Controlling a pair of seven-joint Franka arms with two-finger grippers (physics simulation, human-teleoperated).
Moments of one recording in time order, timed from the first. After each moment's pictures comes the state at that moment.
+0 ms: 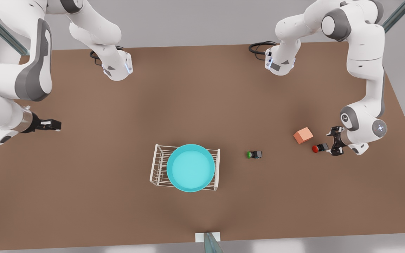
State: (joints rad) left arm 0.24 0.51 0.04 -1.99 -0.08 2.35 -1.08; right arm -0.20 0.18 0.14 -1.49 -0.13 1.47 -0.08
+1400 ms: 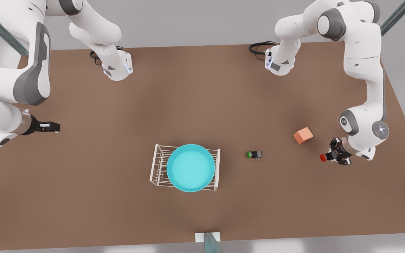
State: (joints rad) left arm 0.15 0.50 0.04 -1.81 -0.08 2.37 -1.49; right arm -0.19 0.20 0.11 -1.48 -0.13 1.48 -0.08
